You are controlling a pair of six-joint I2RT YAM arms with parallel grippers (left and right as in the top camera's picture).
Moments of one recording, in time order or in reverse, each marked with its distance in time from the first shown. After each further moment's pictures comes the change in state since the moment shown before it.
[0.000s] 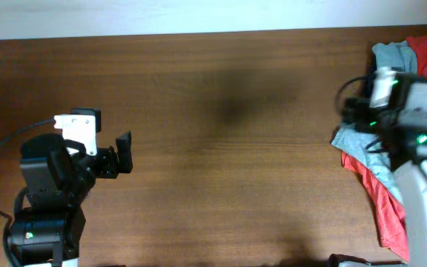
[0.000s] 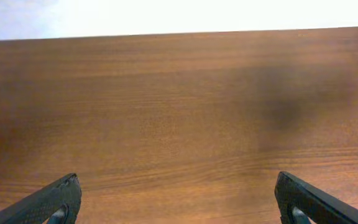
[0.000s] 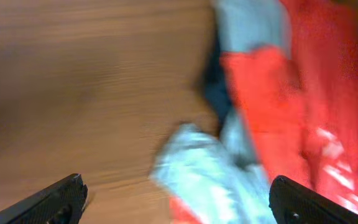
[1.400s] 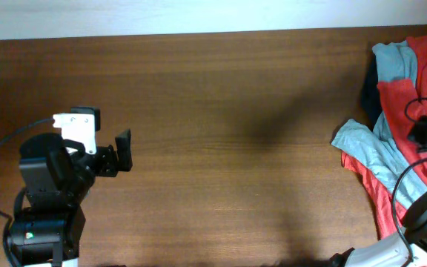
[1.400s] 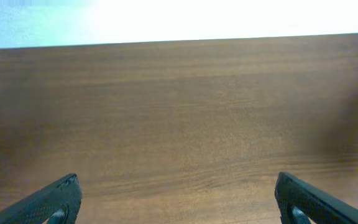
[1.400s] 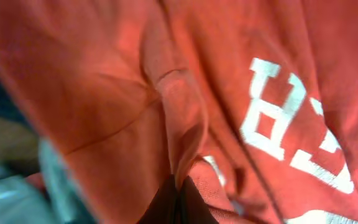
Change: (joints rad) left arm 0.000 0.000 0.001 0.021 0.000 0.000; right arm -0.475 0.550 0.094 0.174 -0.226 -0.013
